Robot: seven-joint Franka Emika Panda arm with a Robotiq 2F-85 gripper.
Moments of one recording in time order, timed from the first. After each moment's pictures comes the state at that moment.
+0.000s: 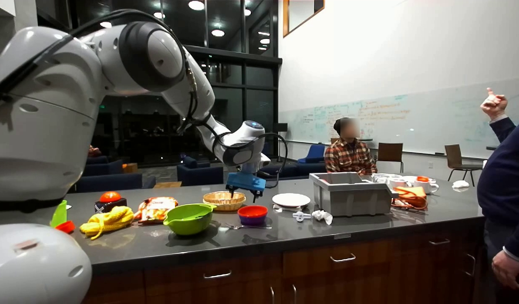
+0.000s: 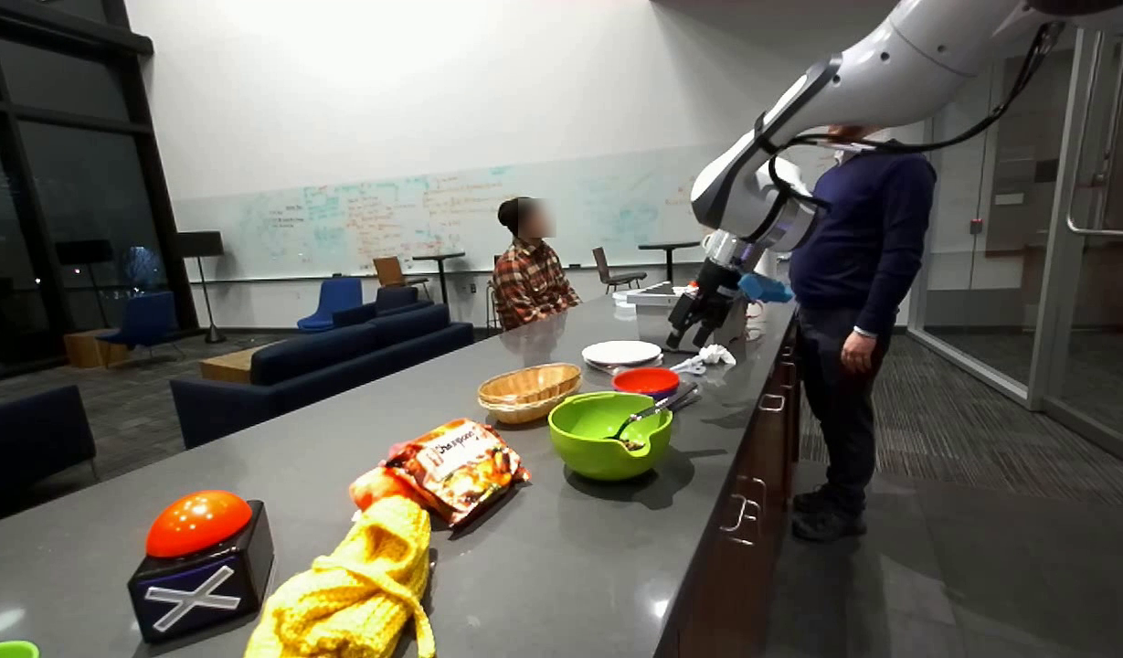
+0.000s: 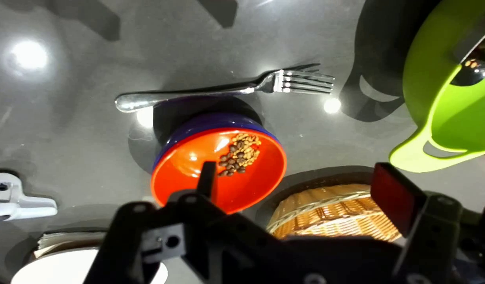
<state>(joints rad) -0.03 0.30 0.06 -1.95 0.56 2.54 -0.75</state>
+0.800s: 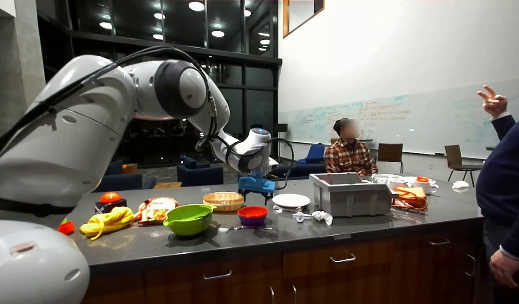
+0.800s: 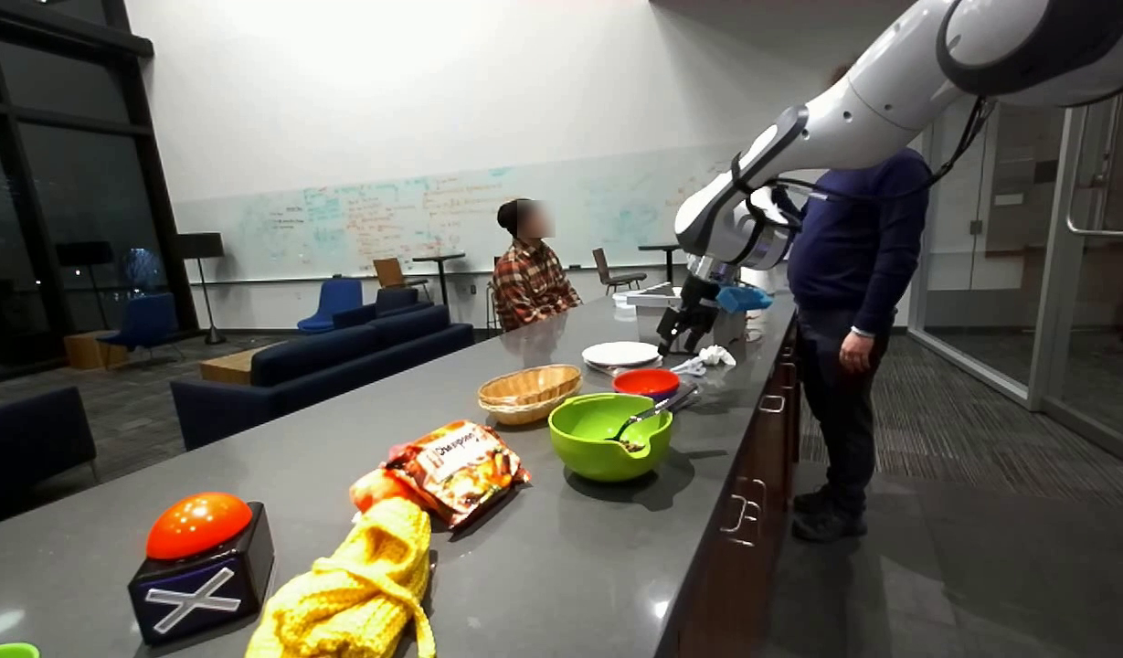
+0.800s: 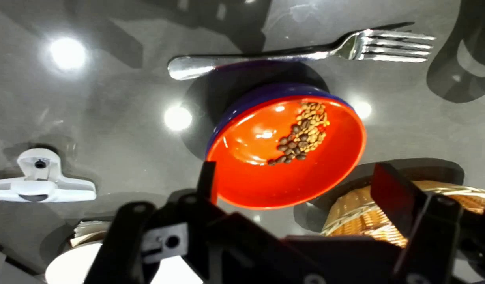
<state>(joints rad) -0.07 0.50 0.08 -1.71 0.38 2.56 -0.61</state>
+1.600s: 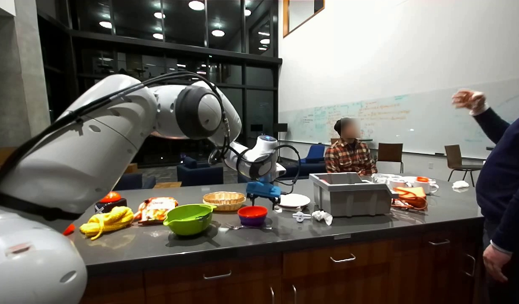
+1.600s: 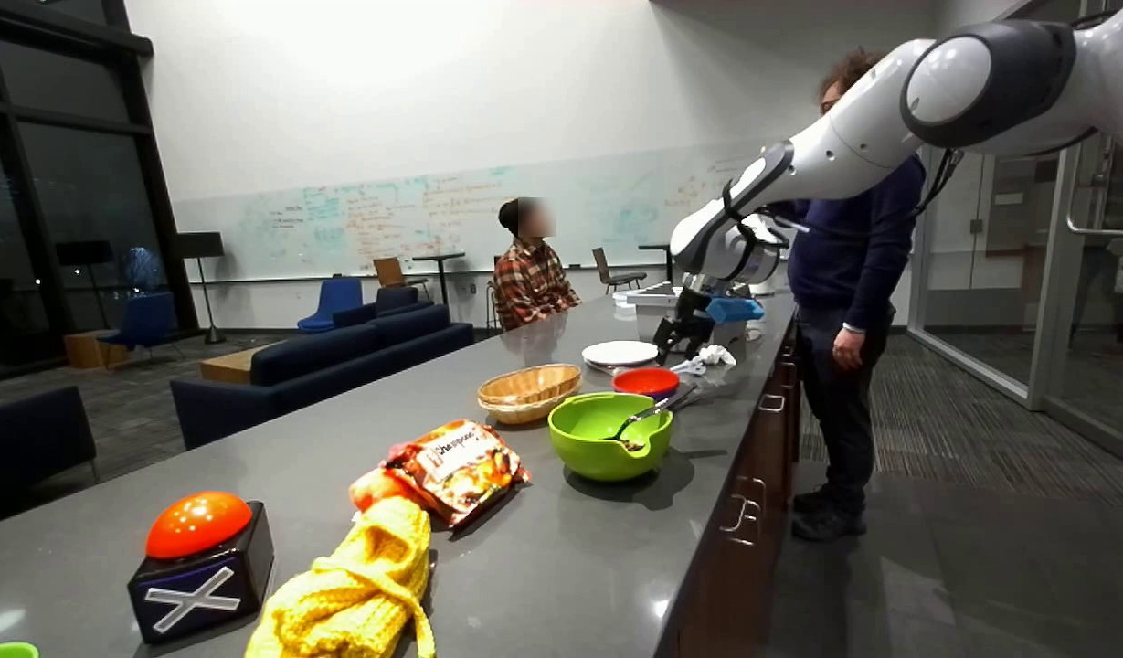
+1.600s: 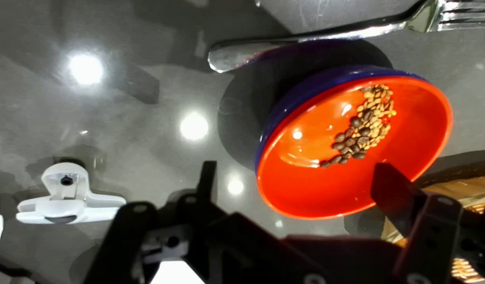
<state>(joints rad) -0.10 0.66 0.10 -1.53 0.28 2.52 -0.48</state>
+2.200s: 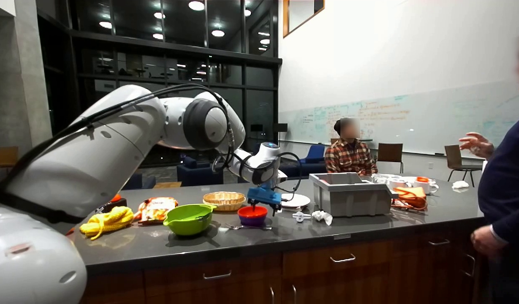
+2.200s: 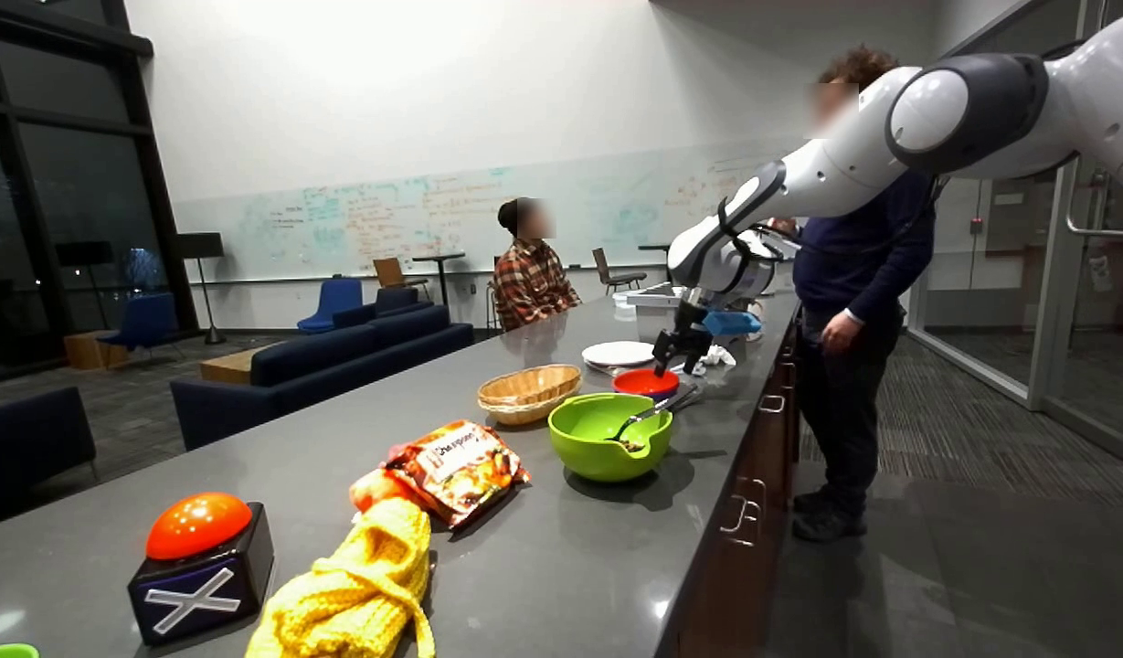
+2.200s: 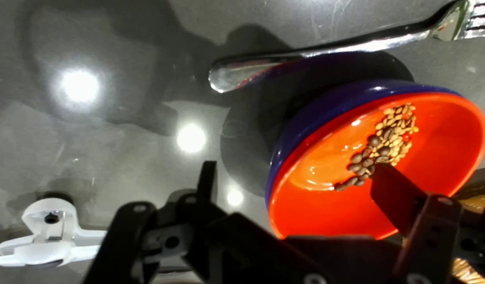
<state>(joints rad) -0.11 0.74 0.10 -1.45 0.28 2.49 -0.46</state>
